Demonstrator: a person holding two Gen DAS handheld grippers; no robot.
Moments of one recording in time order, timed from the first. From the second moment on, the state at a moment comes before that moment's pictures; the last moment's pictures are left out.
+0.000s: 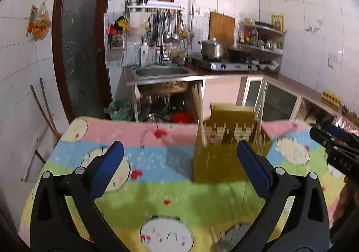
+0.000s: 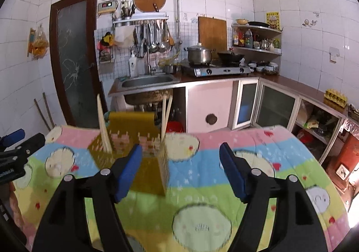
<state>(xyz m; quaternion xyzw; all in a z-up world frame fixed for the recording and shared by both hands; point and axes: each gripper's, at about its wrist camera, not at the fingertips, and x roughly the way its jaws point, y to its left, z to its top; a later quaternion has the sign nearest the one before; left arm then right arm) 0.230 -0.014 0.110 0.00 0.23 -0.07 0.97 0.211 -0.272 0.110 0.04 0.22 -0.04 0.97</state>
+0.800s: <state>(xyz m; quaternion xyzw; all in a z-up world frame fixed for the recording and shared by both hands) 0.161 -0.007 -0.037 0.02 0.40 -0.06 0.92 0.119 -0.242 -0.028 0.02 0.36 0.00 0.93</state>
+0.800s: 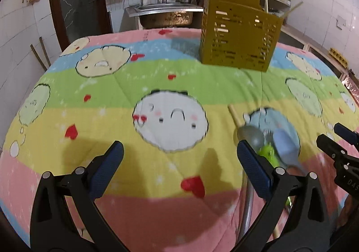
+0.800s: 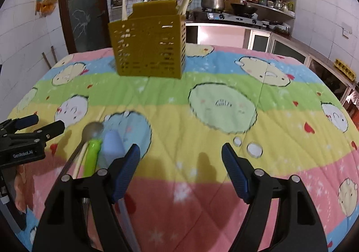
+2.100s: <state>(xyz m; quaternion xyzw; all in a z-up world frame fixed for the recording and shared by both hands) 0.139 -0.006 -0.051 0.01 0.42 -0.07 0.90 0.122 -0.190 -0.046 -0.04 0.42 0.06 0.90</state>
